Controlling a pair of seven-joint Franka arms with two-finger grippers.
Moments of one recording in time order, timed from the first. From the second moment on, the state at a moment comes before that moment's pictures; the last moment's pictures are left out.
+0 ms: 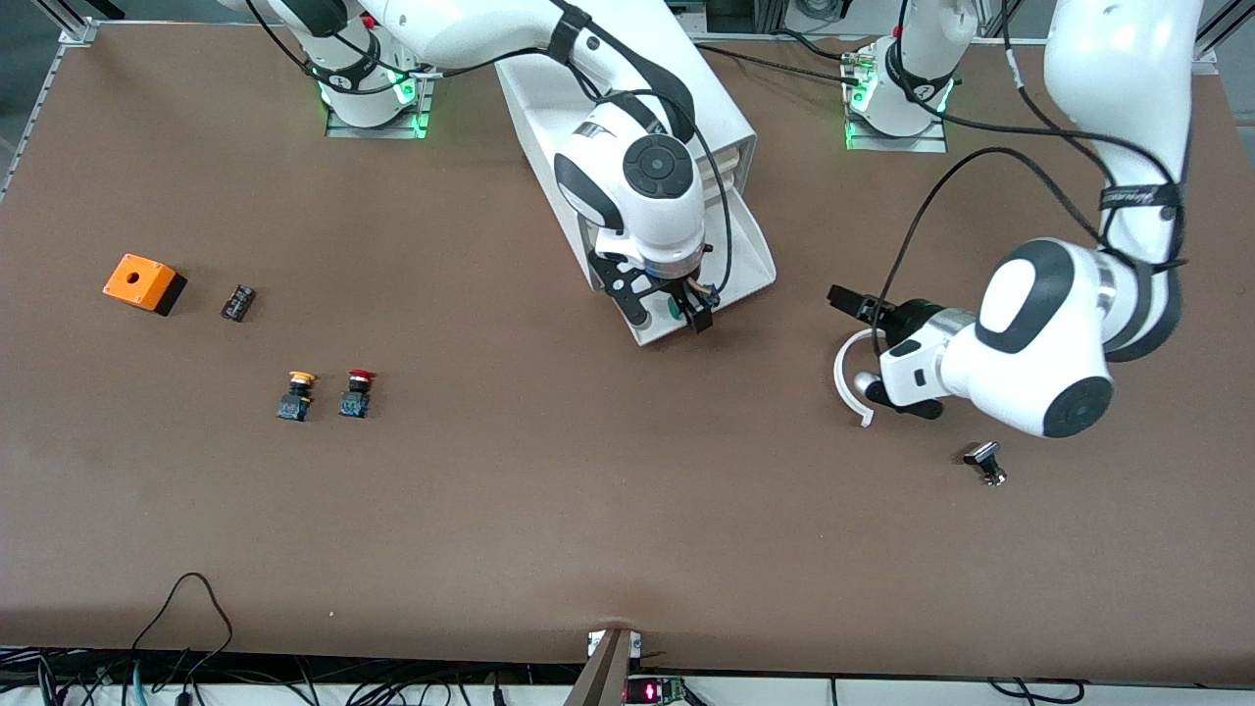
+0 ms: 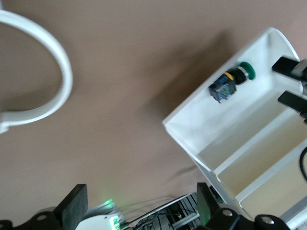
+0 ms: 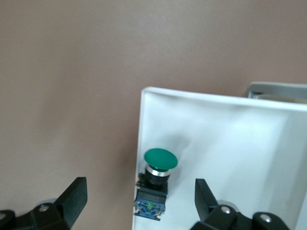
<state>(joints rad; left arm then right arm) -0.10 0.57 -0.09 -1.33 -0.31 1.33 0.06 0.76 0.83 0.17 -1.13 -0.06 2.03 1.91</state>
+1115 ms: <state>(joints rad) -0.09 0.45 -0.08 -1.07 -0.02 1.20 -0.01 0.82 0.91 0.17 -1.13 -0.09 2.09 1.97</state>
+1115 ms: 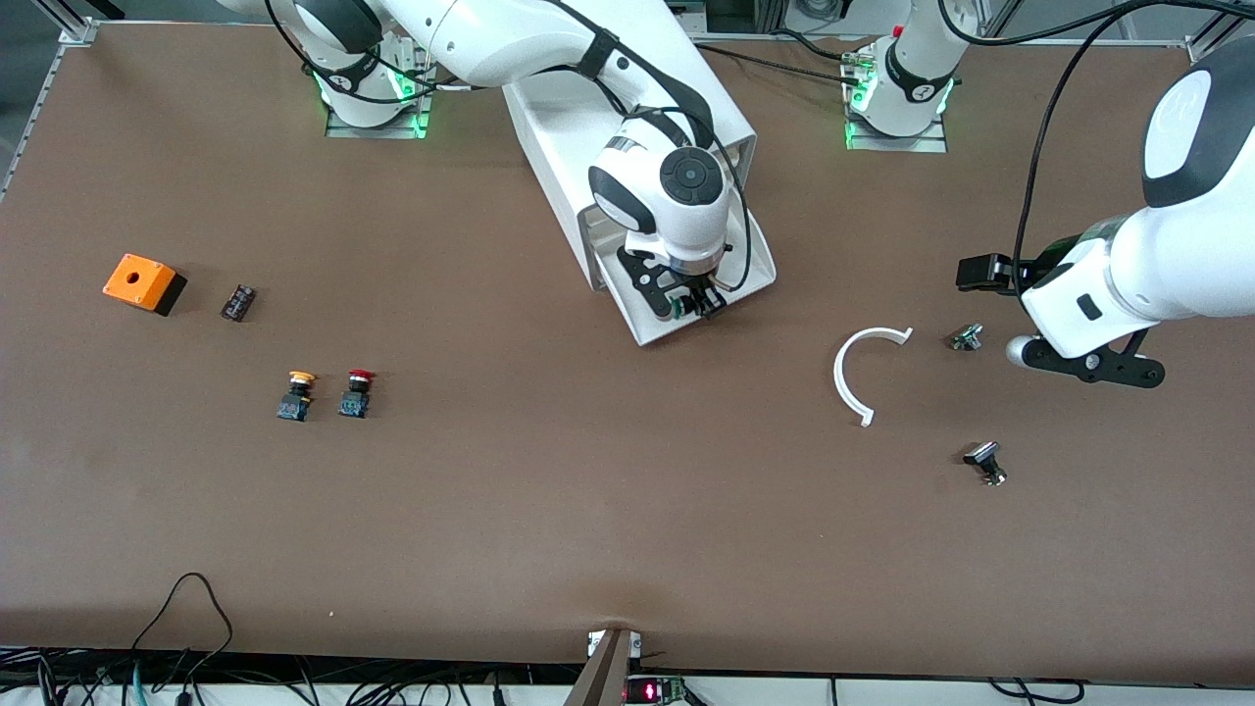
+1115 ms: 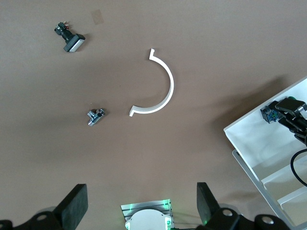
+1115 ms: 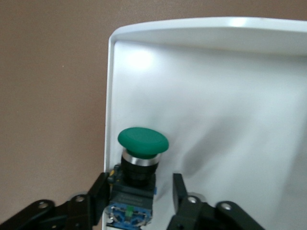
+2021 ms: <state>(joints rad) -0.09 0.45 -0.07 -1.07 -0.02 1.20 -0.02 0.65 0.78 0.16 -1.08 -0.09 1.92 1.57</state>
